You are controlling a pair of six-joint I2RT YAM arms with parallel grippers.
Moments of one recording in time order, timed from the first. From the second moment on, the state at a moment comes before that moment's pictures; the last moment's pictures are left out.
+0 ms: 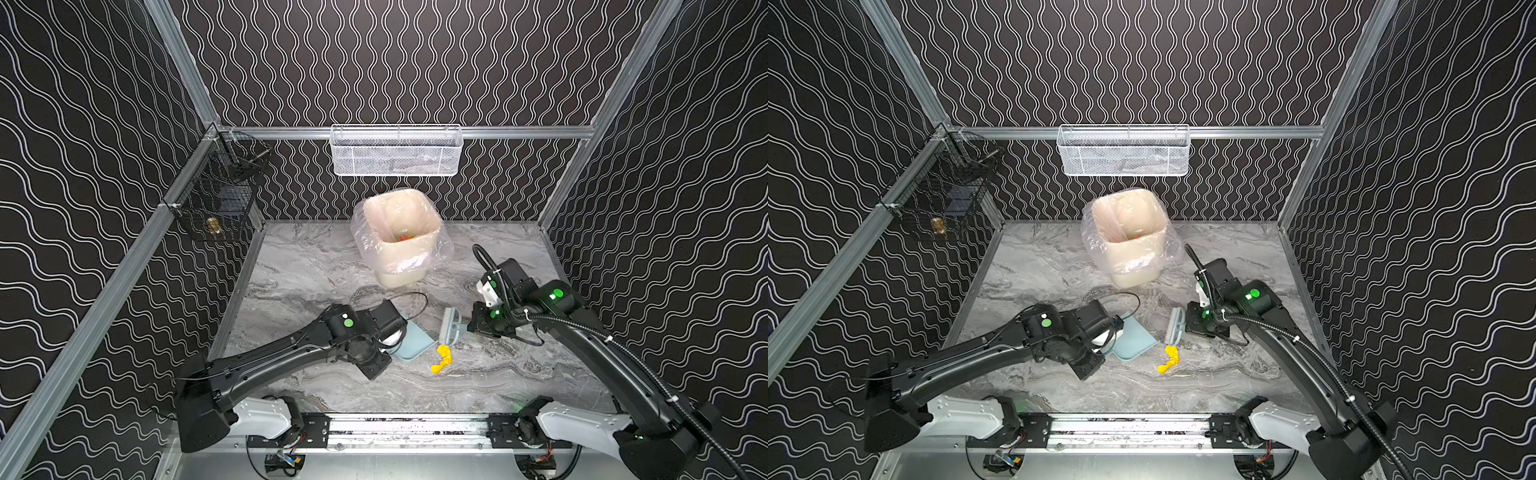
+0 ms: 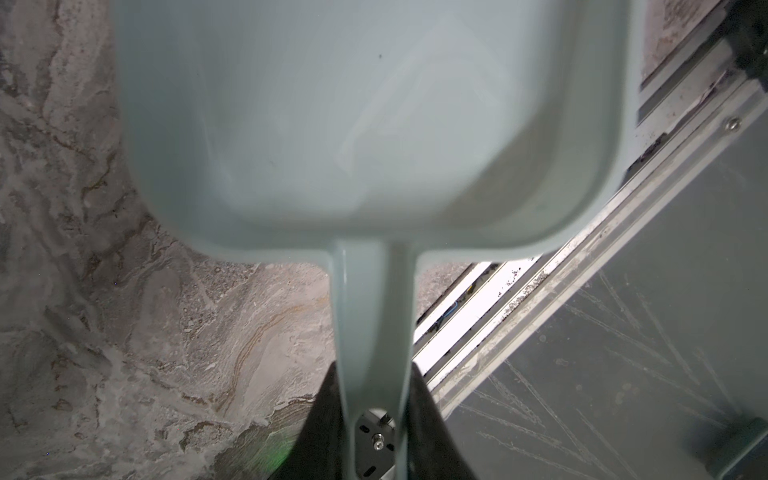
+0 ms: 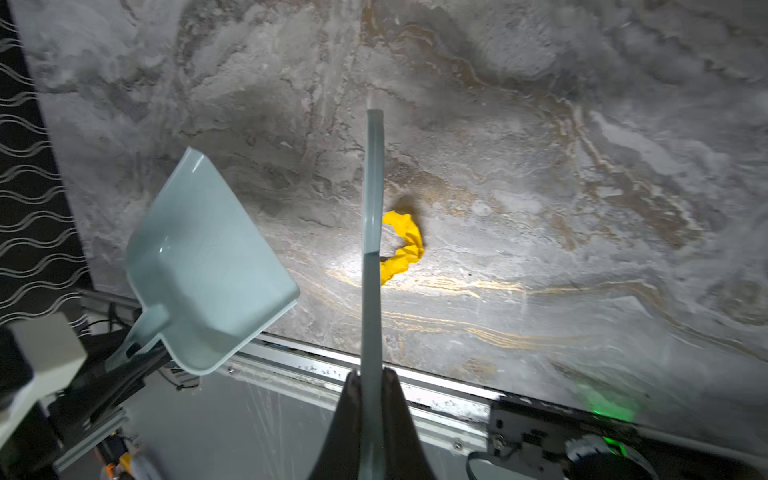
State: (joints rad) left arm -1.08 1.32 1.13 -1.18 0.00 -0.21; right arm 0.55 1.19 1.24 -1.27 -0.18 0.63
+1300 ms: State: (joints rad) left arm -1.33 1.58 1.06 -1.09 -0.06 -0.34; right arm 0.67 1.51 1.36 -1.44 0.00 0.42
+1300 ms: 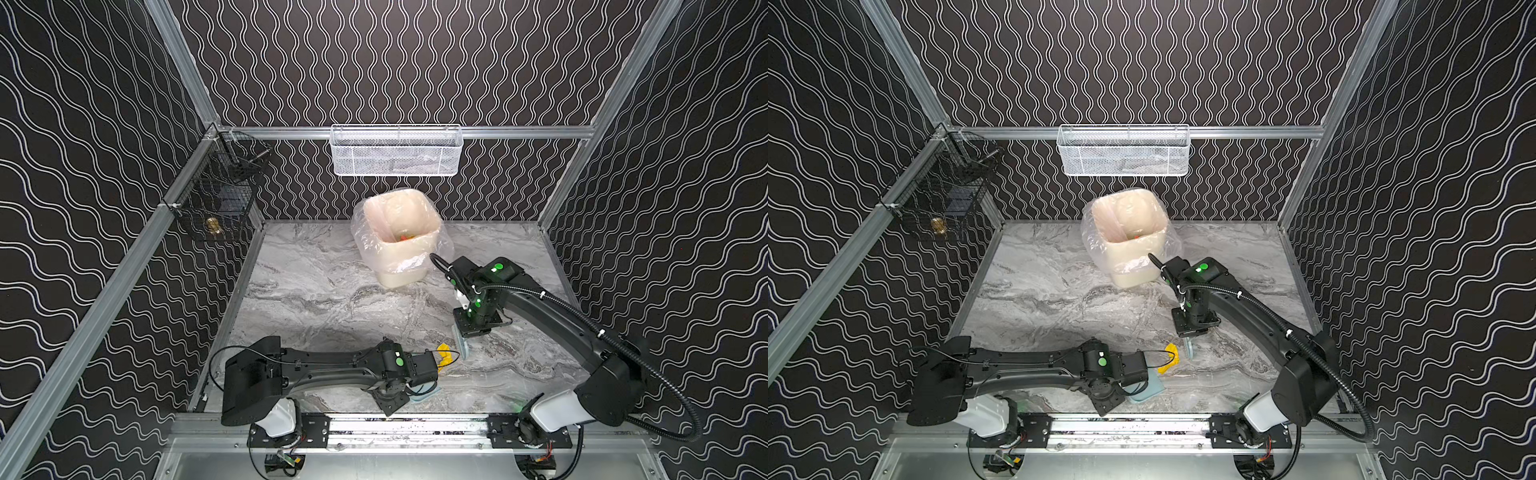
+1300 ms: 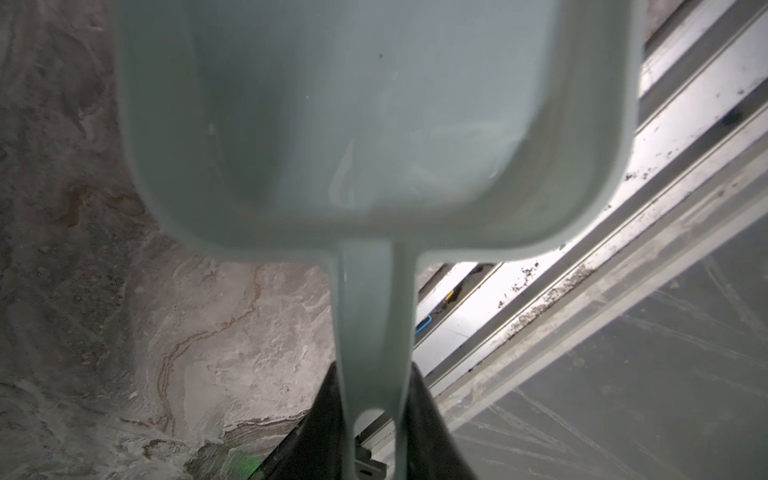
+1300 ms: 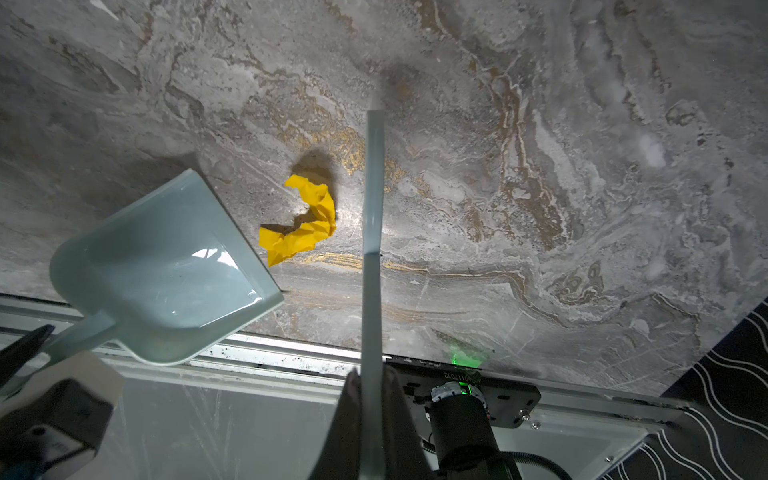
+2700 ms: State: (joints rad) left arm -1.35 1.59 1.02 -0.96 -0.19 -0.41; right arm 0.70 1.44 1.38 -1.47 -0.07 0.38
